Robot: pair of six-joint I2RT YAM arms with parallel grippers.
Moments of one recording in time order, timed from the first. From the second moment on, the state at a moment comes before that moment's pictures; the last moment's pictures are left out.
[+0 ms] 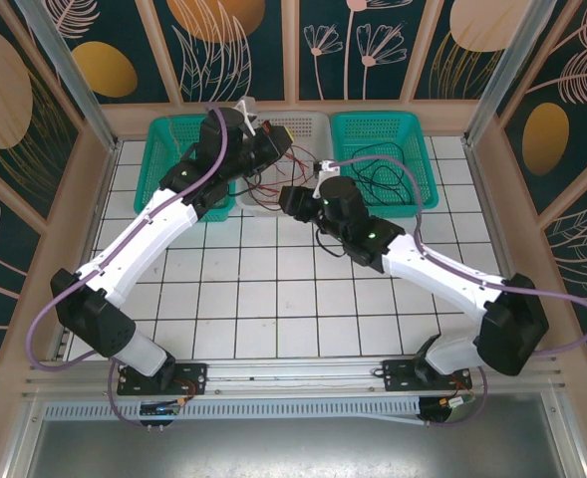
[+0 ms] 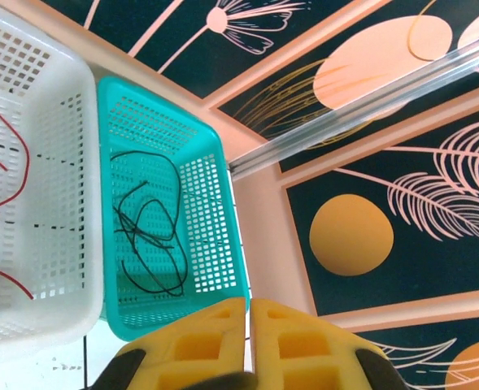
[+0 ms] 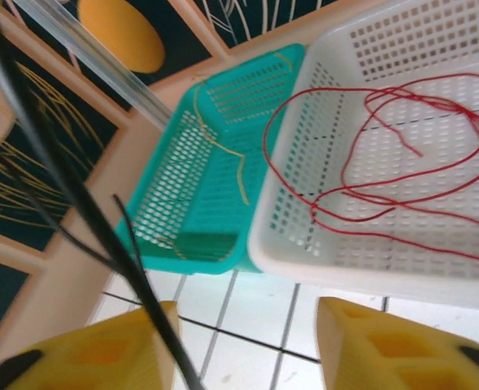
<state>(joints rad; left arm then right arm) -0.59 1.57 1.59 -0.31 0.15 -0.99 0.83 1.40 1.09 -0.02 0.14 0.68</state>
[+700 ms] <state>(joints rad) -0.61 1.59 1.70 -0.62 0.10 -0.37 0.86 1.36 1.22 -0.44 0.26 0.37</state>
